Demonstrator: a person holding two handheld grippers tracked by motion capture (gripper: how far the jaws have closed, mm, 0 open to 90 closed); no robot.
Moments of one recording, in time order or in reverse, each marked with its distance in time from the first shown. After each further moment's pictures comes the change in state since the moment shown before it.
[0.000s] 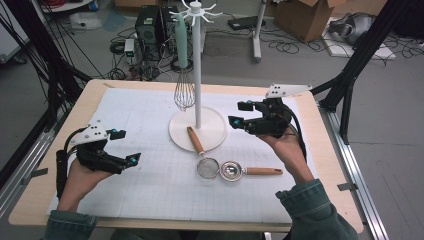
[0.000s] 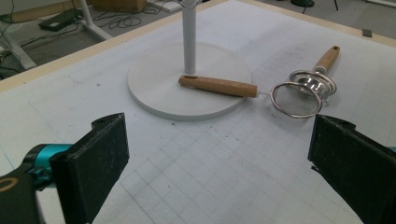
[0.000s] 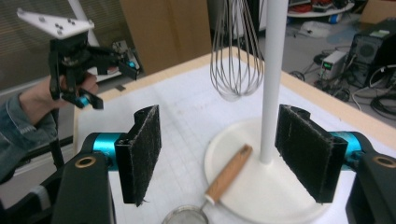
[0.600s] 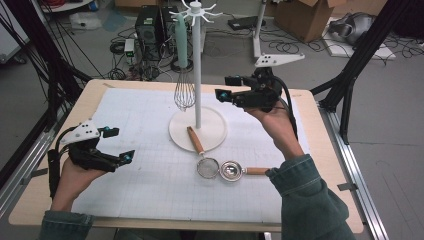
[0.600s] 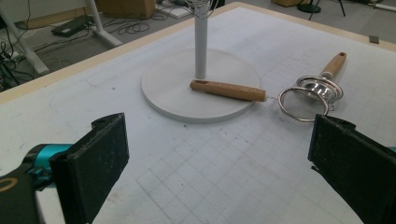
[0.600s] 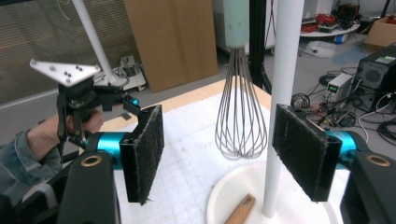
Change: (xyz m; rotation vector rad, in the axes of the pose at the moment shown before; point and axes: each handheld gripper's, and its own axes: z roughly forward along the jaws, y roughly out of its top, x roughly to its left) left arm 0.006 0.002 -0.014 -0.032 0.029 -0.006; right arm 0.002 0.065 0.019 -0.051 0.031 -0.017
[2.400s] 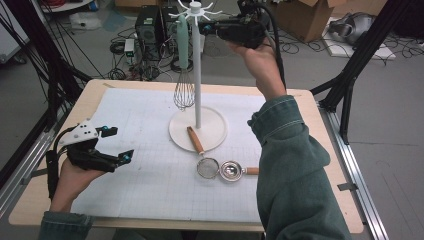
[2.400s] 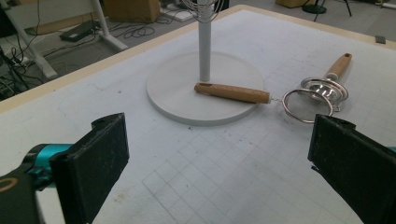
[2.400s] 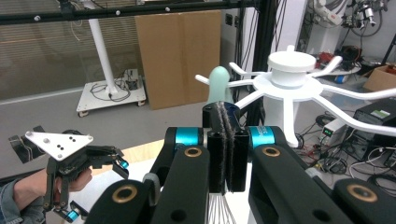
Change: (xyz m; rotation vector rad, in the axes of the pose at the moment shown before) left arm -0.002 0.001 -0.004 -0.015 0.026 0.015; right arm -0.009 0.128 0.026 -0.057 0.035 -0.124
